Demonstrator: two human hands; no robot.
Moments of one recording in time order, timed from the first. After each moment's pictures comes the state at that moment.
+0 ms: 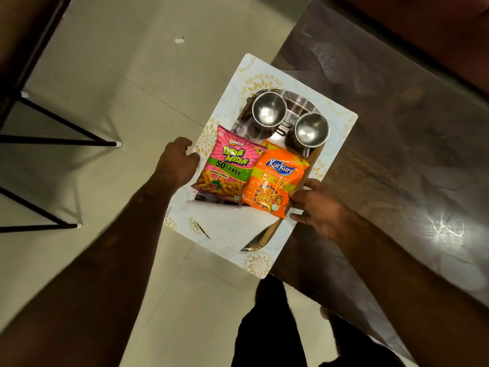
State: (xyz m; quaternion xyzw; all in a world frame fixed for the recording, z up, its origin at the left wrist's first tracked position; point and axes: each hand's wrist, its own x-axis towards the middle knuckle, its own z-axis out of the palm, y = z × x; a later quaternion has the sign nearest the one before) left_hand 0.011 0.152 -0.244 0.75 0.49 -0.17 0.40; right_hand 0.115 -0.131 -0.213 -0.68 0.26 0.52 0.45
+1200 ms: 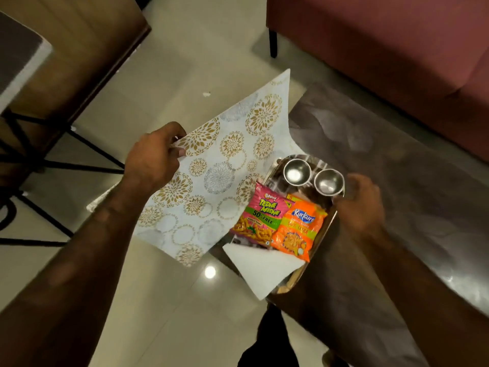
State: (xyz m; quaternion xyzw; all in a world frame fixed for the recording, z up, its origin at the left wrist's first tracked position) left_hand 0.014 0.211 -0.092 0.90 0.34 -0.02 0.27; right_hand 0.176 -0.141 -0.145 -0.94 -0.02 0.20 0.29
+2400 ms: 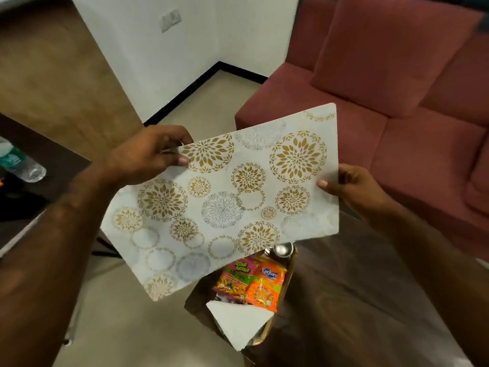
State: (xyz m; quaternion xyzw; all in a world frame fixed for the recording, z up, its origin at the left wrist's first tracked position) left_hand 0.076 0.207 0.178 0.91 0.09 0.00 0.42; right_hand 0.271 -0.161 0.112 -0.74 -0.17 0.32 0.57
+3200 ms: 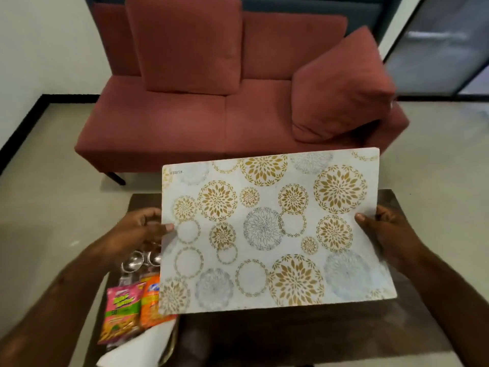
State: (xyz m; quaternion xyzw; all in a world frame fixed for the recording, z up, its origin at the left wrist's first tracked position) left_hand 0.174 -0.077 0.067 0.75 0.14 -0.24 0.61; right_hand 0.162 -0.612 0.071 -0.72 0.23 0.08 0.65
